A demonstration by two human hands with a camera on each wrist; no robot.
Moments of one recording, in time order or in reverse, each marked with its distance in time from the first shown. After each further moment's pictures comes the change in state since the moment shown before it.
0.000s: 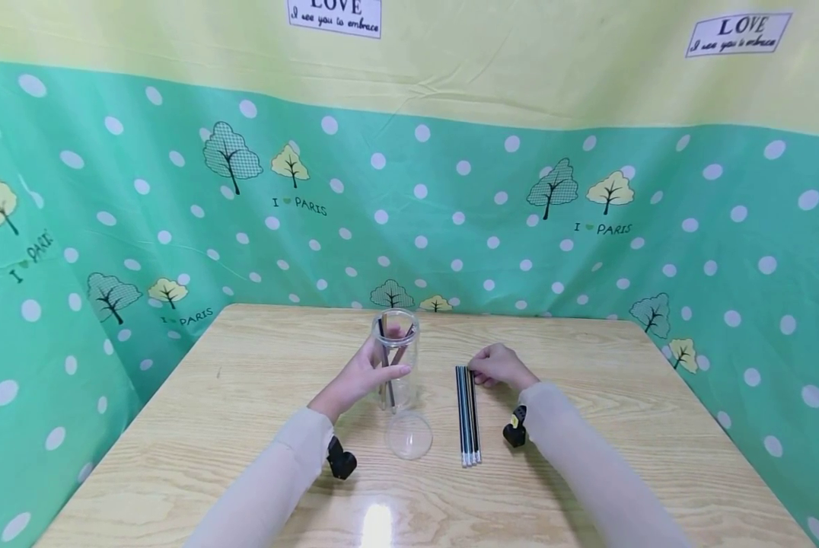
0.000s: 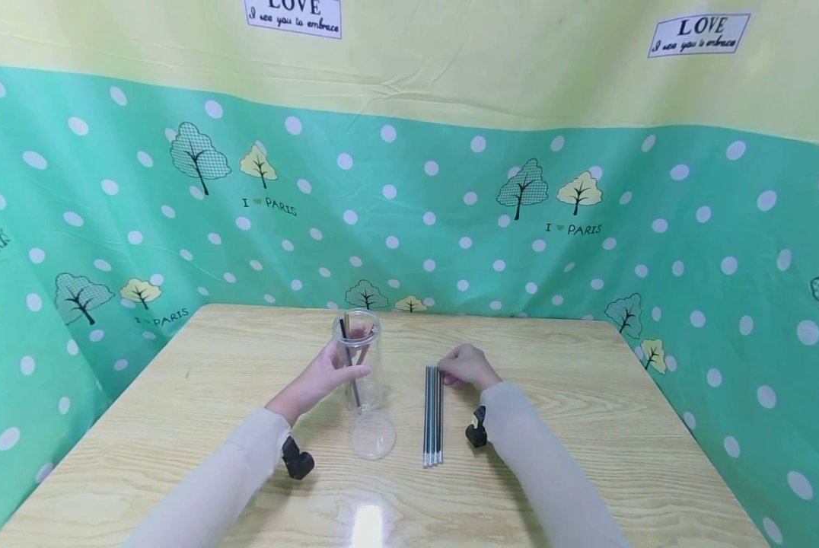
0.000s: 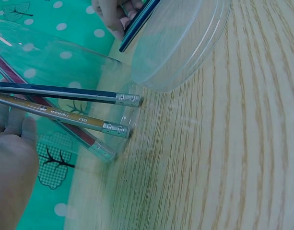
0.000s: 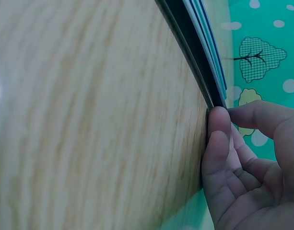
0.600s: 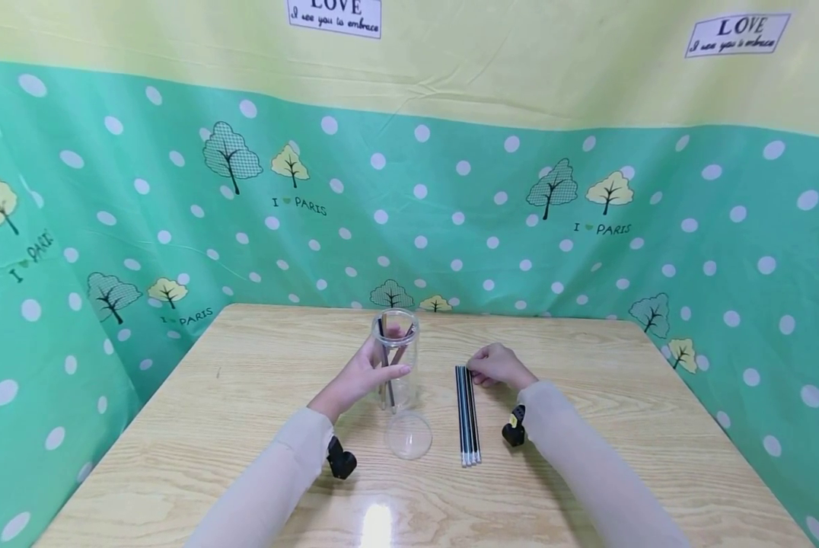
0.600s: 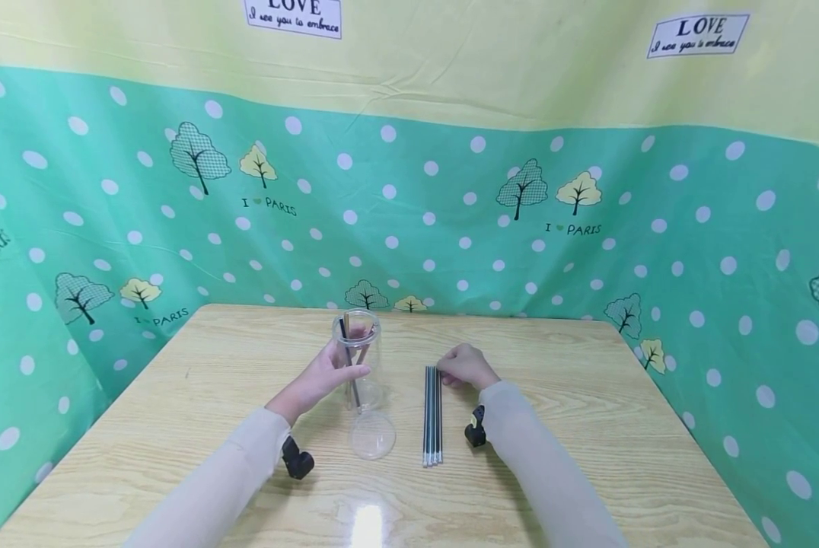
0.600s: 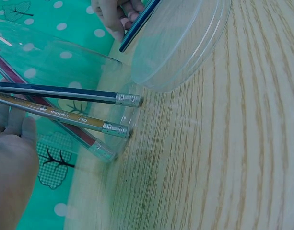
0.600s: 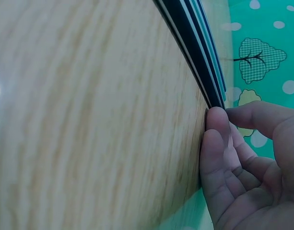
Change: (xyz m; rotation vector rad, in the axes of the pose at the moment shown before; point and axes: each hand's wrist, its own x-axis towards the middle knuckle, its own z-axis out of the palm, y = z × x) left_hand 0.000 0.000 0.001 -0.028 -0.006 0.018; right_hand 0.001 0.000 0.001 -0.029 -0.010 -0.017
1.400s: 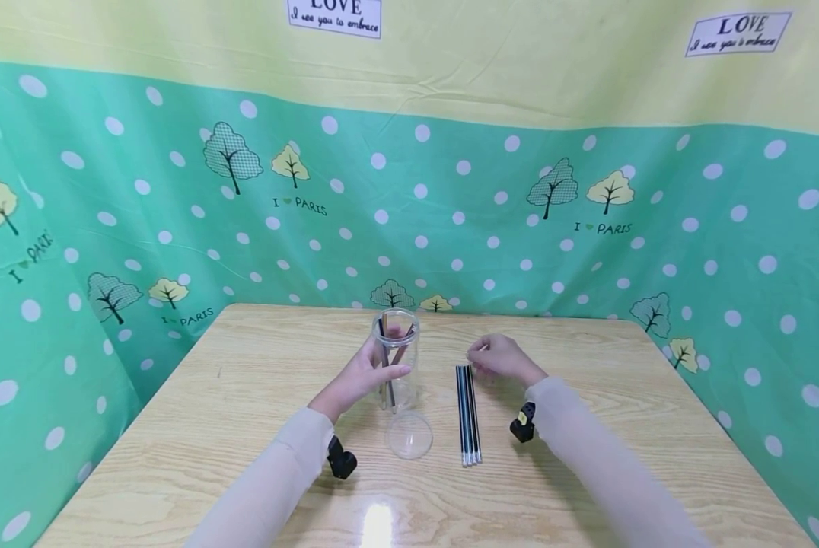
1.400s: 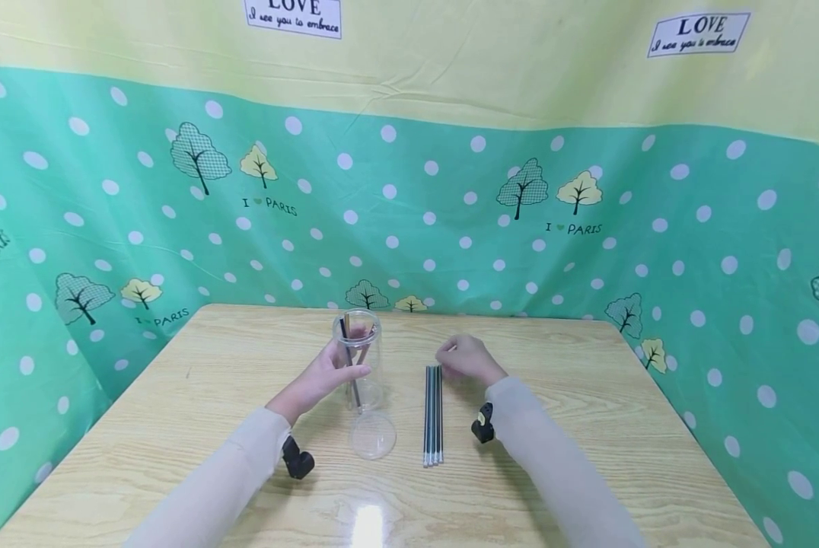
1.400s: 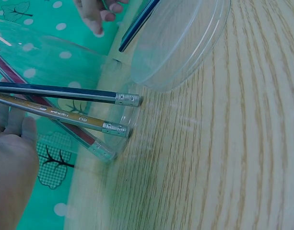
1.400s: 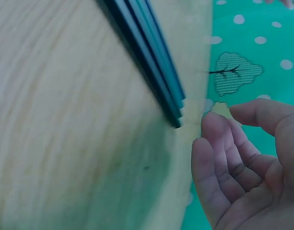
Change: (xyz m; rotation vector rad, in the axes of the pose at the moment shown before) left_hand 0.000 0.001 0.000 0.049 0.020 -0.019; right_hand -0.014 -0.024 -0.016 -0.042 -0.013 -0.071
